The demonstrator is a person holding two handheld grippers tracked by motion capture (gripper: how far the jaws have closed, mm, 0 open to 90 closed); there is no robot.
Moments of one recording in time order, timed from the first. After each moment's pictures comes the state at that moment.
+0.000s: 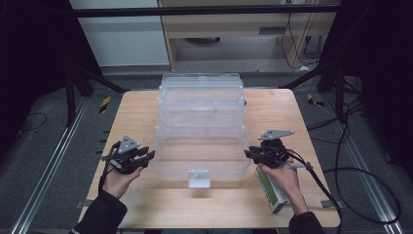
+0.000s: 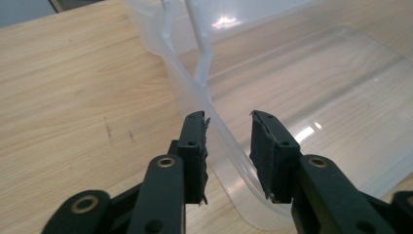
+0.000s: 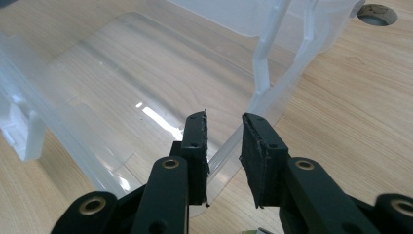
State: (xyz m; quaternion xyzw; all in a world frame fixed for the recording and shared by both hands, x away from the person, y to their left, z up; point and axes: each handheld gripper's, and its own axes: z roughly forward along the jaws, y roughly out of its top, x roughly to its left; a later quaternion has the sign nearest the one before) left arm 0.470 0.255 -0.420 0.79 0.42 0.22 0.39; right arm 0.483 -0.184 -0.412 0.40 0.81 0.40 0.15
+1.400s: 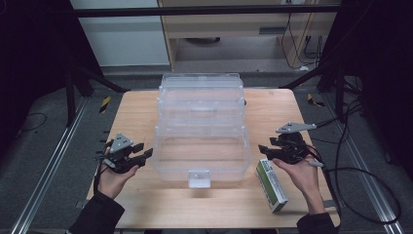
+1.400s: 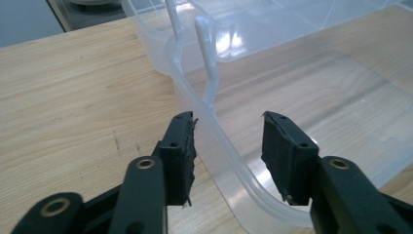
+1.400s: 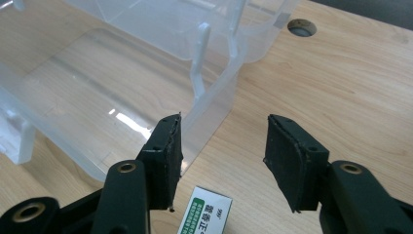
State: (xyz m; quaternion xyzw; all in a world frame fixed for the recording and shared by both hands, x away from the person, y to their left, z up) left arm 0.465 0.266 -0.400 0.76 0.43 0.23 0.42; right arm 0.469 -0.217 -0.368 0.44 0.79 0.38 0.19
